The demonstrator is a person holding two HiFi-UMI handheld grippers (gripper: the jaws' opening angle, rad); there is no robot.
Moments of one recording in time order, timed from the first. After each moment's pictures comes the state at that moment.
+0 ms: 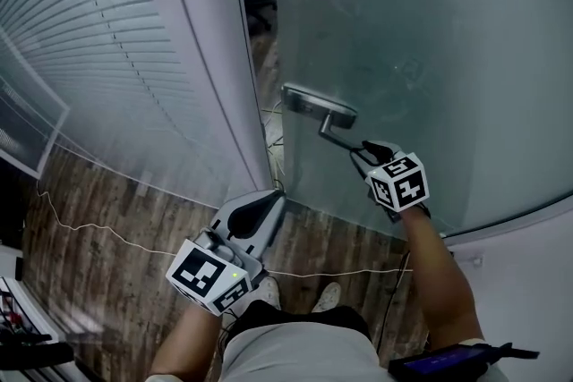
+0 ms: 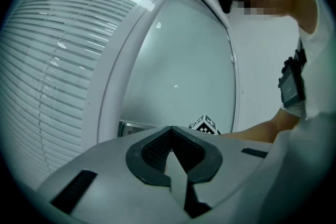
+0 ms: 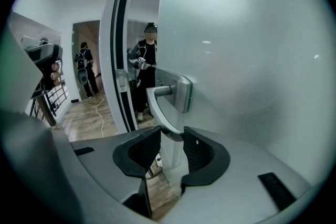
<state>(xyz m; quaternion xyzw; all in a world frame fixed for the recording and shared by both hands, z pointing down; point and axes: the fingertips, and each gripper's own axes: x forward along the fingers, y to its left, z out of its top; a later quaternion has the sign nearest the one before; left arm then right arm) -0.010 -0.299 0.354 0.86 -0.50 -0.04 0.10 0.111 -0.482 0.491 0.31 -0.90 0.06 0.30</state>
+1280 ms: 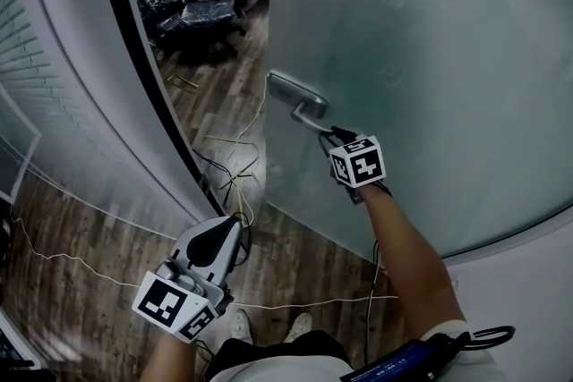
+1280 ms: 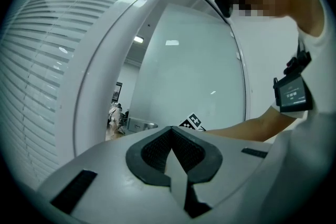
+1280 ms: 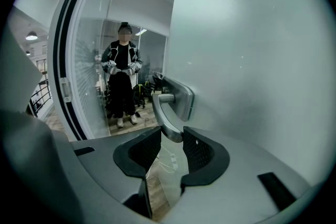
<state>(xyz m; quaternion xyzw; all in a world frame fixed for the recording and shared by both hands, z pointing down) 0.011 -0.350 0.378 0.85 -0.53 -0.03 0.09 0.133 -0.633 0.510 0.37 -0.89 0.04 0.27</state>
